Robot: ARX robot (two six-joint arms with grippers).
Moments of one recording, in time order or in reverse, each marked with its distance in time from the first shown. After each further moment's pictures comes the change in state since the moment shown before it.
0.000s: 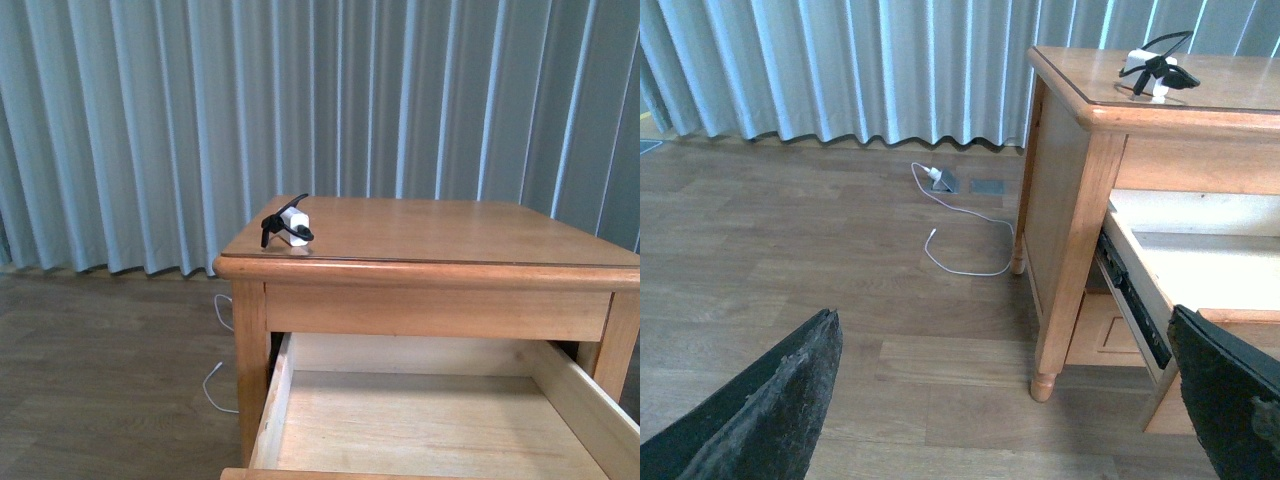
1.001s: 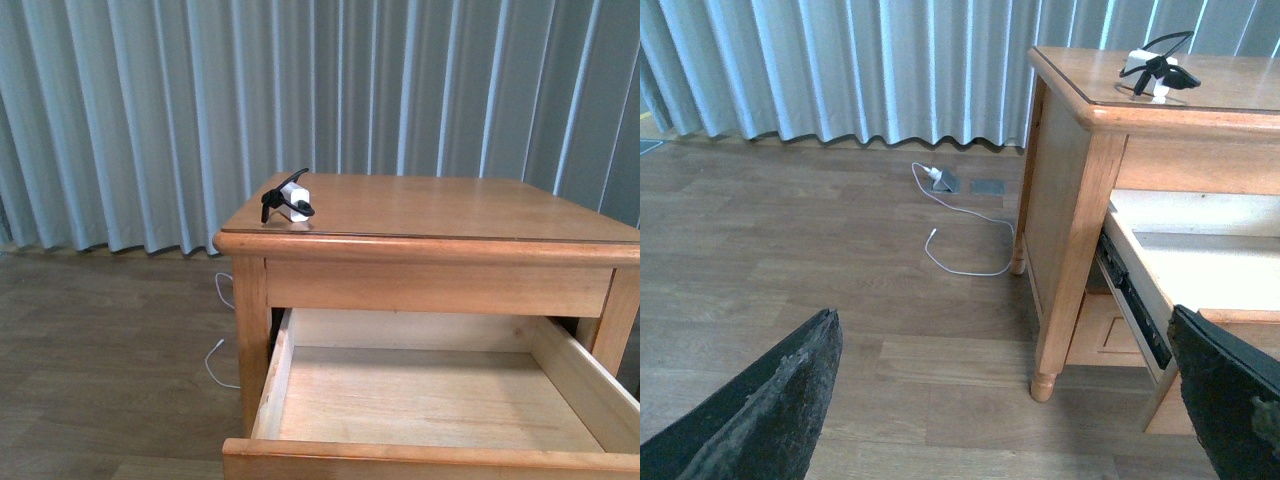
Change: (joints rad) left arm 0.000 0.000 0.000 0.000 0.000 0.000; right arm 0.000 0.000 0.000 0.000 0.000 0.000
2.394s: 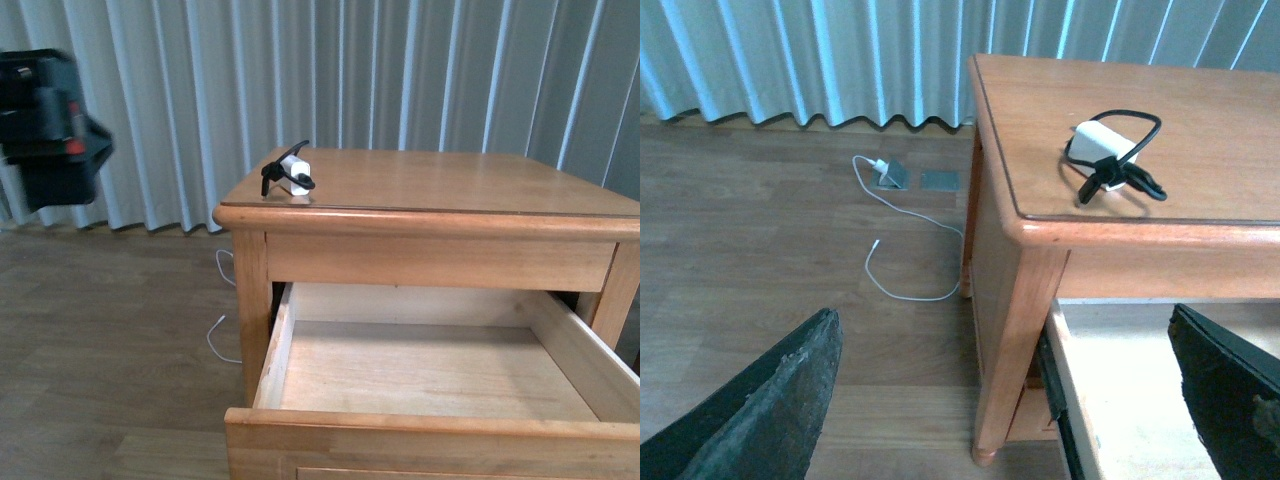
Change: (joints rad) left arm -0.256 1.233 0.633 0.507 -0.173 -0.058; right arm 0.000 0.000 0.000 0.000 -0.001 0.003
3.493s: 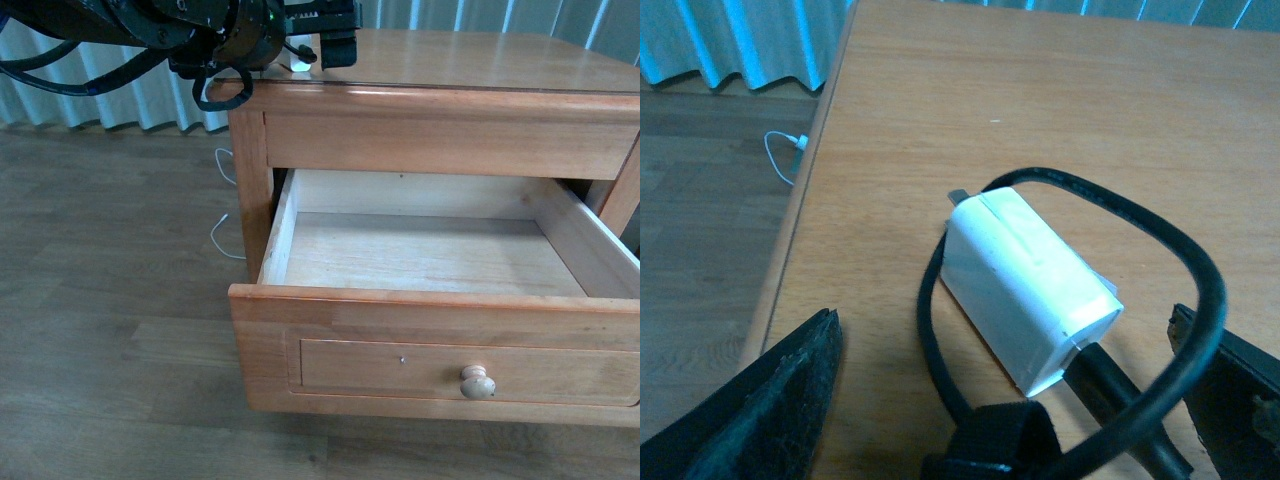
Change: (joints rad) left arm -0.119 0.890 0.916 -0.121 -0.059 -0.078; right arm 0.000 0.000 0.000 0.000 0.000 0.003
